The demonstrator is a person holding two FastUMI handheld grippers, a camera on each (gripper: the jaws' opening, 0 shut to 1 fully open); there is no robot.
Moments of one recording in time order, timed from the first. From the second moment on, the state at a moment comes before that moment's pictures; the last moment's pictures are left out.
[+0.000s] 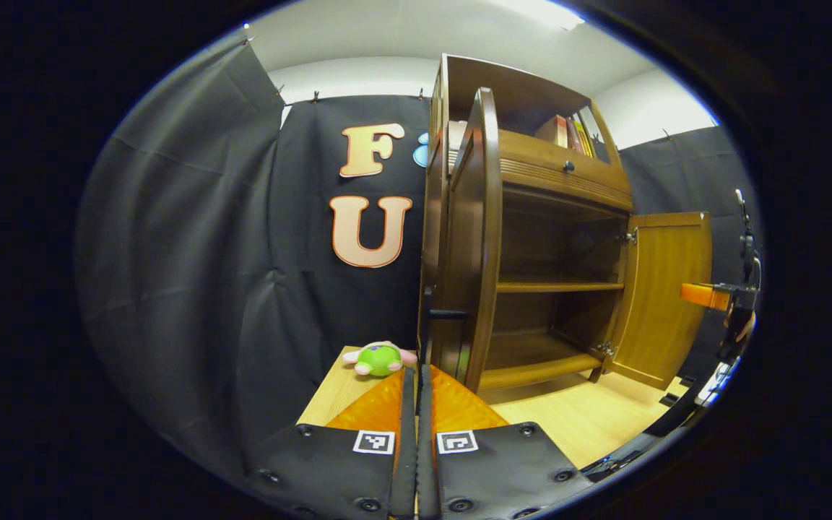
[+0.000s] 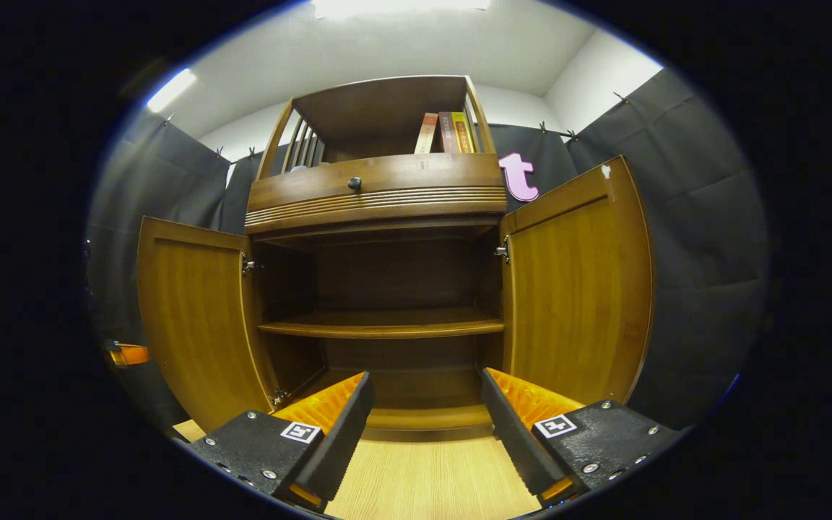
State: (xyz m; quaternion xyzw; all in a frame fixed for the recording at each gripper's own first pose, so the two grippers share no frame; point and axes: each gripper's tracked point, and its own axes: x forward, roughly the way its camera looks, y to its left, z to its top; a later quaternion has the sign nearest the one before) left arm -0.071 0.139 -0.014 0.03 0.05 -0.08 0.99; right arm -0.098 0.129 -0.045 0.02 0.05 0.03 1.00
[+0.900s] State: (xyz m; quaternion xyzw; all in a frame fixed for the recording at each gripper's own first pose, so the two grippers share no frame) left arm -0.075 0.025 0.061 0.04 0.00 -0.07 1.00; right arm -0.109 0.043 -0.022 0.02 0.03 0.00 1.00
